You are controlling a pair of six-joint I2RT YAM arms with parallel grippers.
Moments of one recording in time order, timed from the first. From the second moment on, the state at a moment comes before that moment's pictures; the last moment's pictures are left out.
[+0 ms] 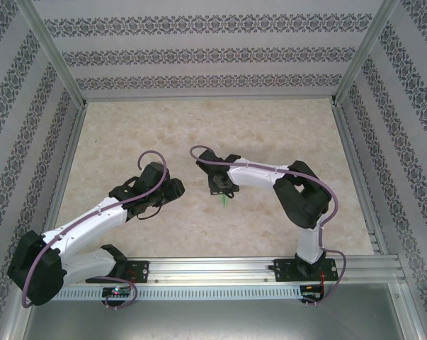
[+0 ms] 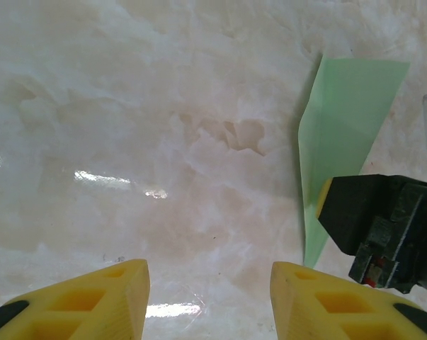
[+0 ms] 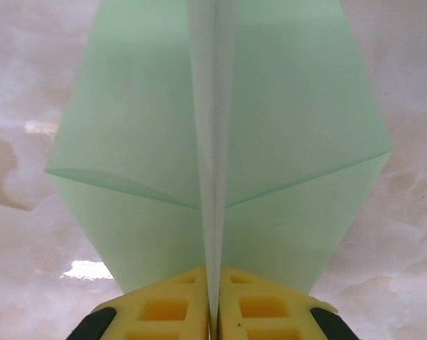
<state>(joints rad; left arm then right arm) -0.63 1.12 0.68 -0.44 0.00 -1.00 0.81 1.94 1.27 -0.71 0.21 0.70</state>
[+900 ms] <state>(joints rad) -0.63 1.06 0.70 -0.52 -0.10 -0.97 0.86 1.41 1.32 -0.75 0.53 0.58</state>
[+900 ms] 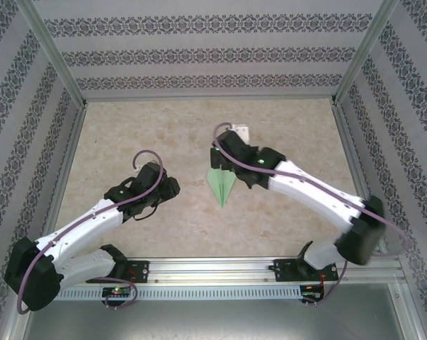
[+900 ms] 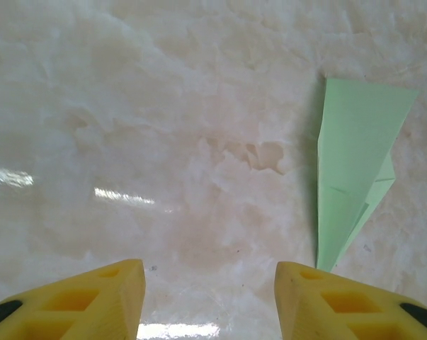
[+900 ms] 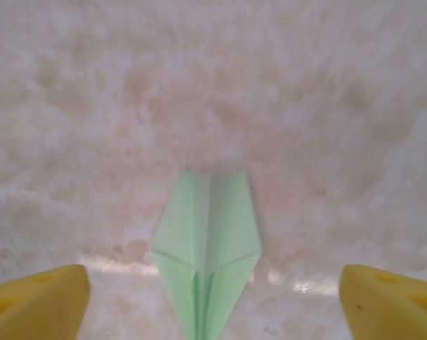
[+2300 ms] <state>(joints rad) -0.60 0.80 0.66 -0.55 -0.81 -0.53 -0.01 1.51 0.37 0.79 0.18 0.00</state>
